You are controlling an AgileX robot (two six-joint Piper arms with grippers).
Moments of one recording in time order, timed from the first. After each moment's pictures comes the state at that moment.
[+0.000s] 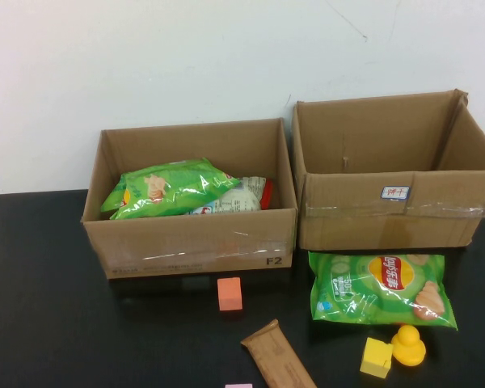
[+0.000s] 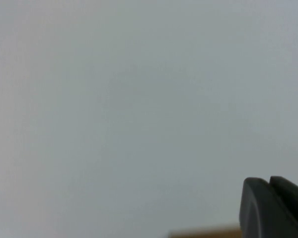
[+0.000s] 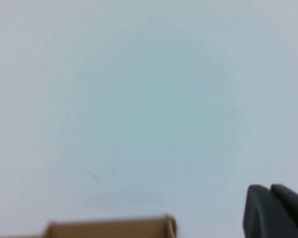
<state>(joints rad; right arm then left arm) 0.03 0.01 -0.33 -0.22 0.14 0.23 -0.09 -0.01 -0.16 0.12 -0.08 -0.10</state>
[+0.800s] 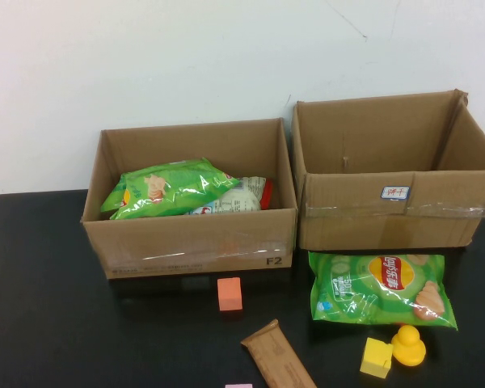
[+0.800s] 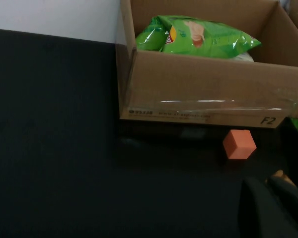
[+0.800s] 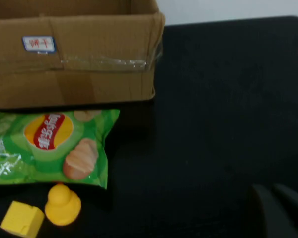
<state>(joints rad) 0.03 0.62 -0.51 -0.21 0.60 0.21 -0.09 0.24 -0.31 -0.20 0.60 -0.10</state>
